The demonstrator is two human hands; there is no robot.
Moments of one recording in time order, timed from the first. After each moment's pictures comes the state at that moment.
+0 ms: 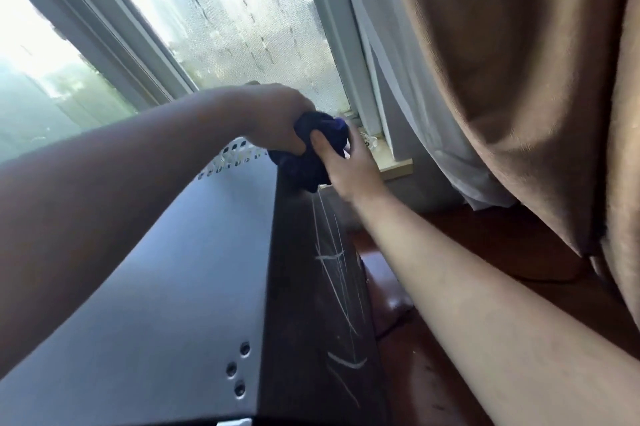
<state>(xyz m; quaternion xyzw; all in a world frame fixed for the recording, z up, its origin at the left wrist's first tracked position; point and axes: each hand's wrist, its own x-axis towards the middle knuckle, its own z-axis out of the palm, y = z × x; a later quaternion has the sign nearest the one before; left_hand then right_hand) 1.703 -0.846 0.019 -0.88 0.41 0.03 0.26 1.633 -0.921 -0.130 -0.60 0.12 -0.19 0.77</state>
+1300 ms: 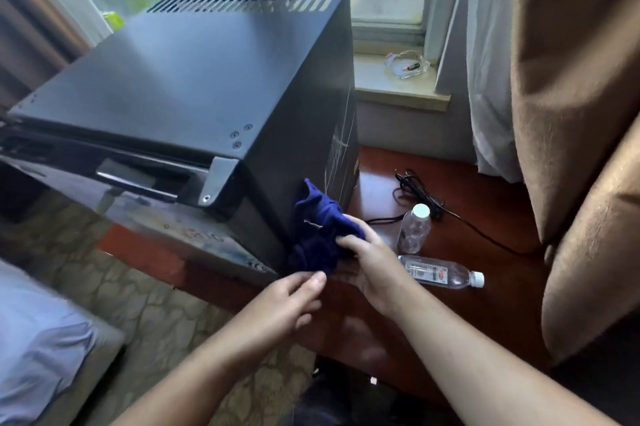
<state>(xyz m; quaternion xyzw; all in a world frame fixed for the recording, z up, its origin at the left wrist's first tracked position) 1.360 -0.746 -0.180 -0.77 -0.13 0.32 -0.53 1.420 -0.901 -0.255 -0.50 0.15 0.21 0.83</state>
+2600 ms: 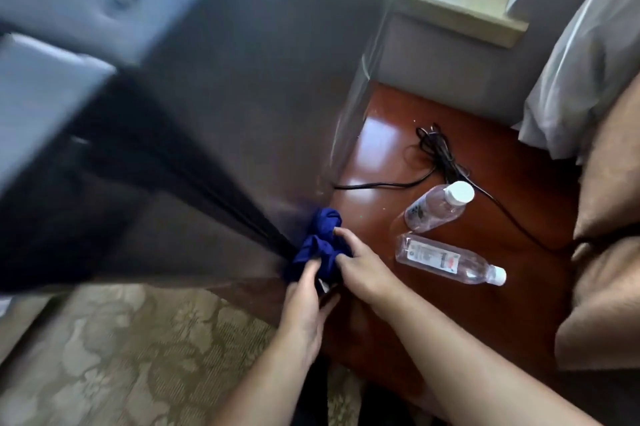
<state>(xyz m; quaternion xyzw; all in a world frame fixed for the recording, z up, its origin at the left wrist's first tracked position) 1.398 -0.767 -0.406 -0.40 -0.49 0.14 -0.76 1.447 -0.863 -0.393 -0.78 0.13 0.32 0.52</state>
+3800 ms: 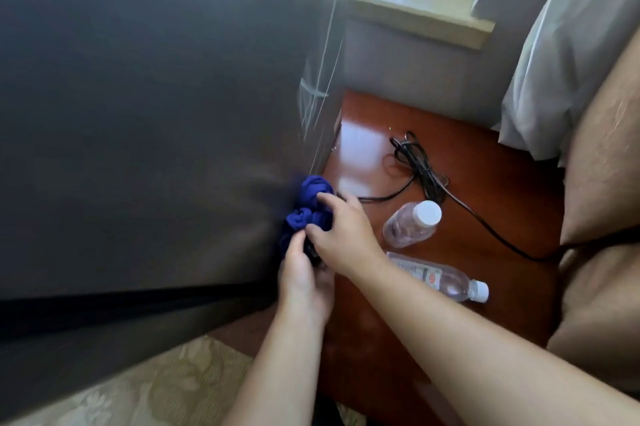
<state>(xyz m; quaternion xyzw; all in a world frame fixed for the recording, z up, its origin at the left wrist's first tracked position) 1.461 -0.842 -0.397 -0.24 -0.50 0.06 -0.83 1.496 -0.905 -0.378 -0.86 0.06 0.20 0.46</state>
